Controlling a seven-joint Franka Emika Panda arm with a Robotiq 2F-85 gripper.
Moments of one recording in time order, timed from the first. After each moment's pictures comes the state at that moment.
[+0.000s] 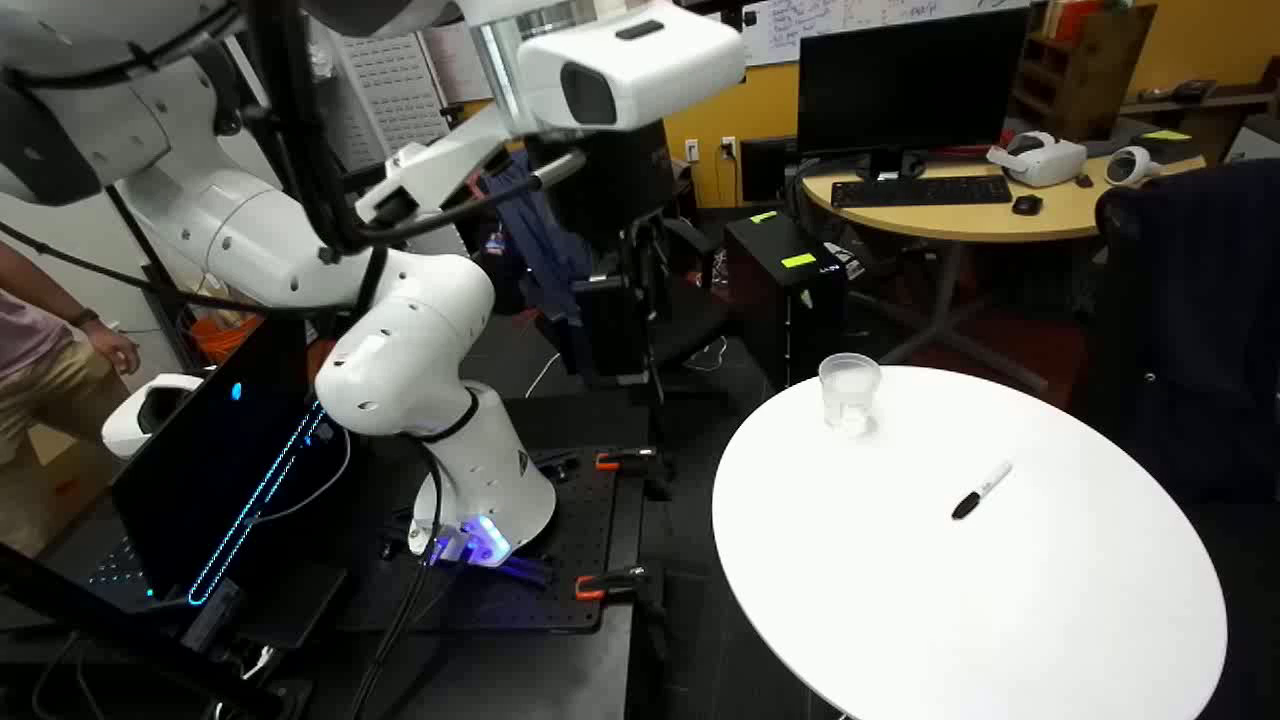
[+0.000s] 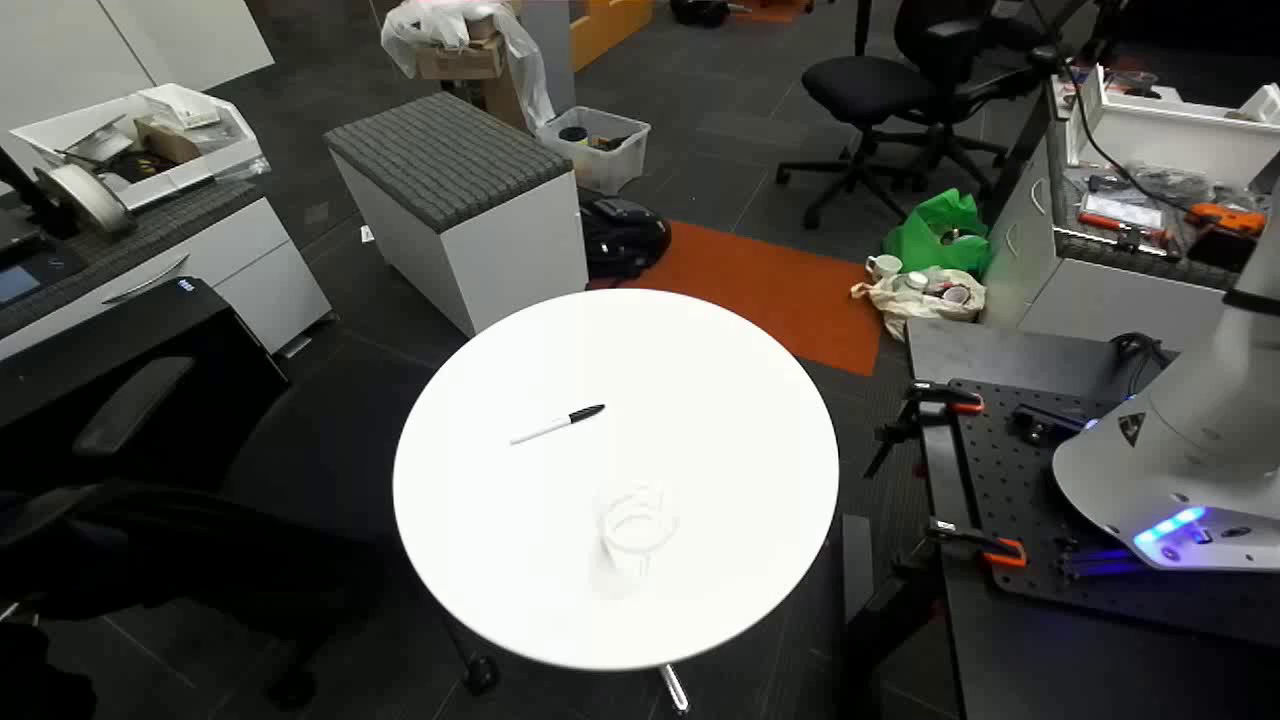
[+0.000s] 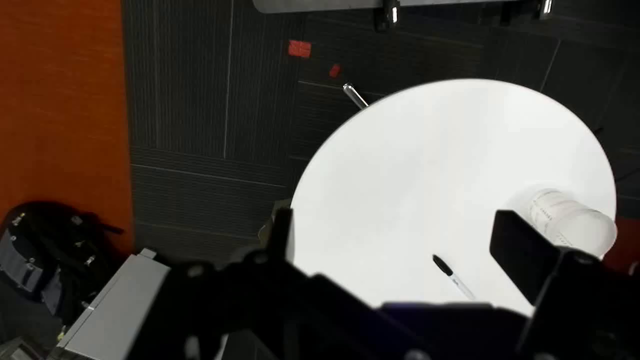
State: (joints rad) arm -0.16 -0.78 -0.27 -2.40 -0.19 1.71 -0.29
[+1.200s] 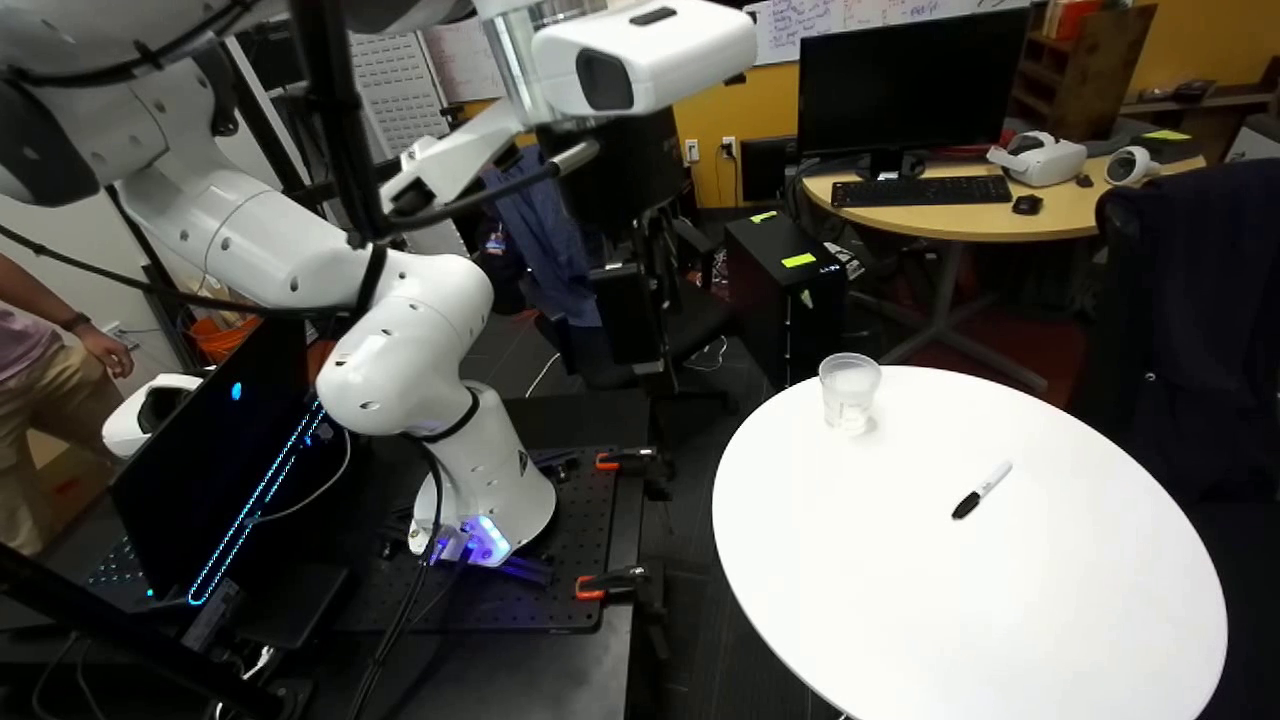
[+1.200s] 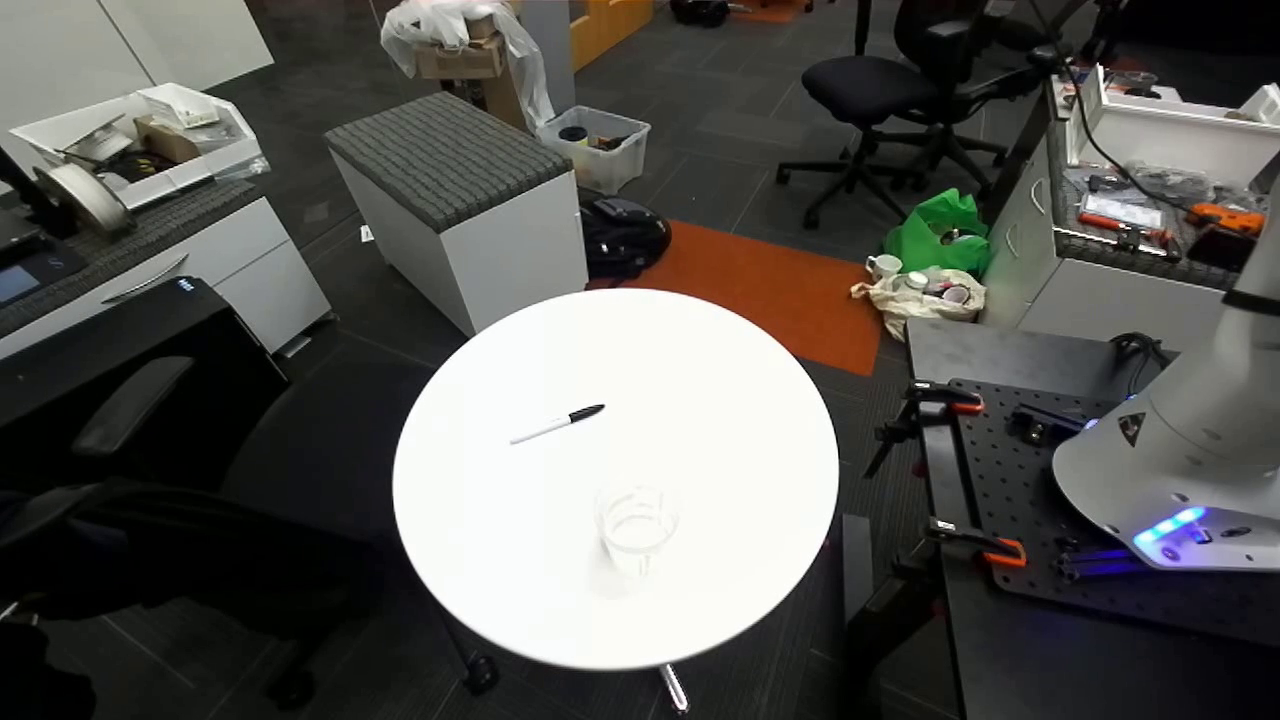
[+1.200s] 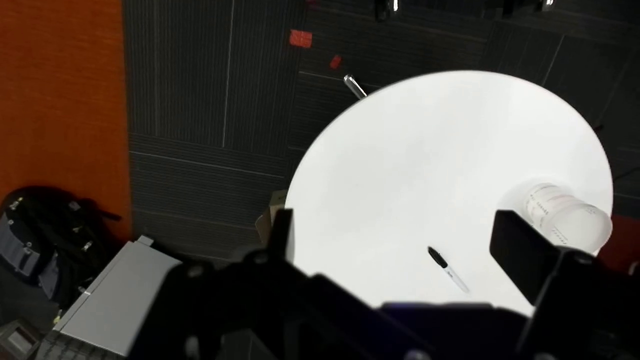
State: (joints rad) arm -0.14 -0.78 -0.27 -2.40 -0.19 1.74 -0.29
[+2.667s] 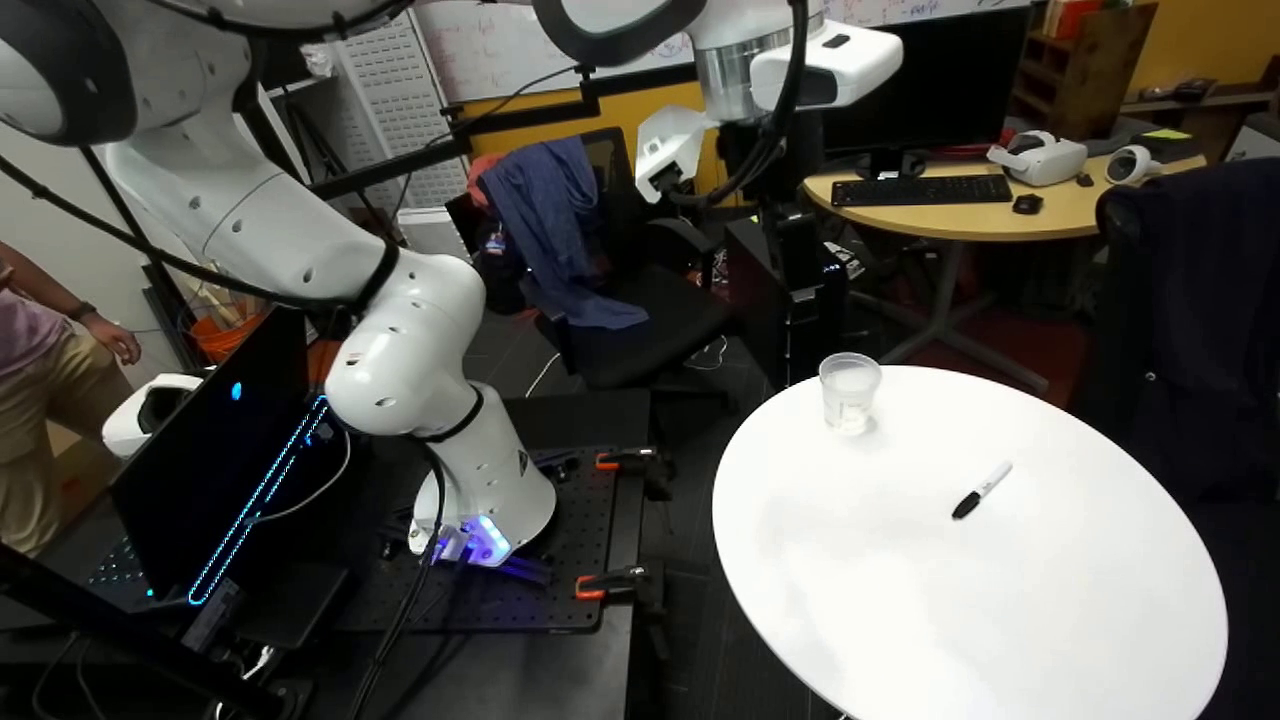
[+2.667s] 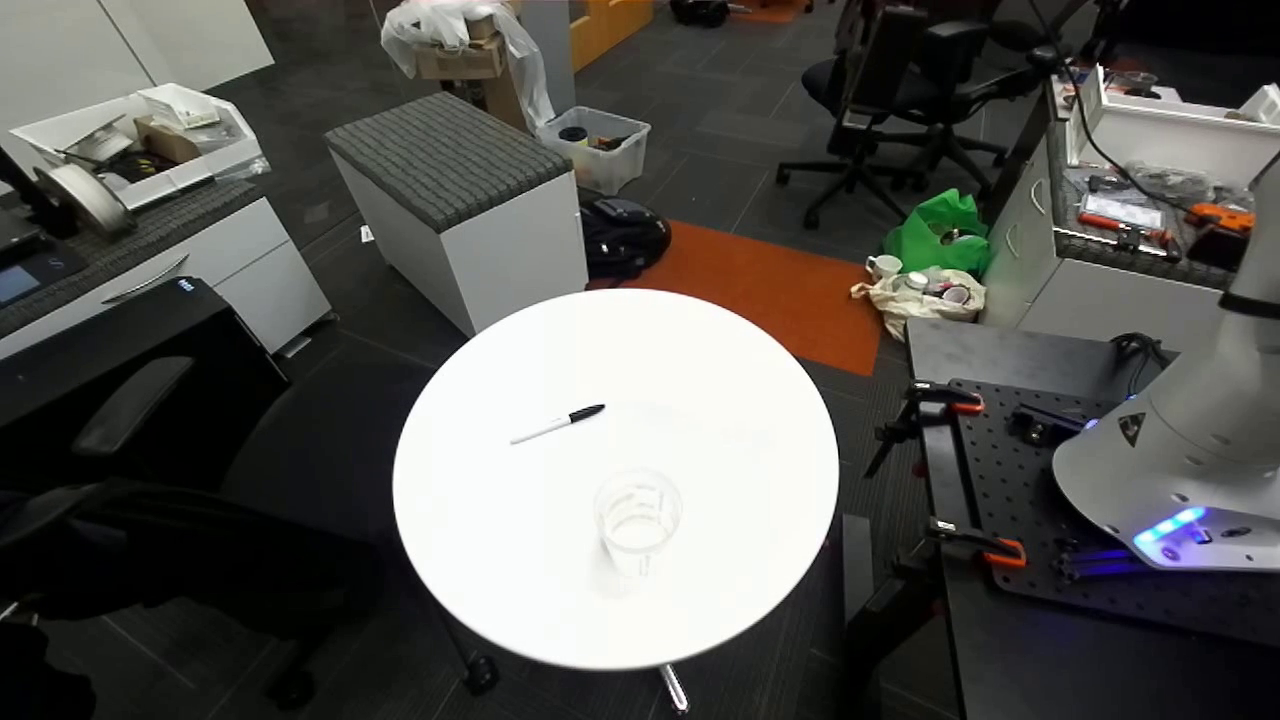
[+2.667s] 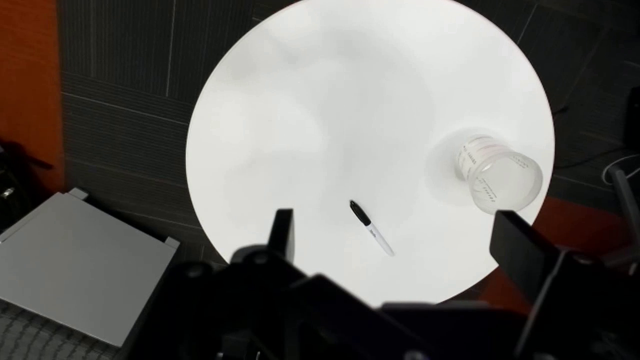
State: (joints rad) arm -0.02 -0.57 -0.08 -2.41 -0.05 1.98 -0.13
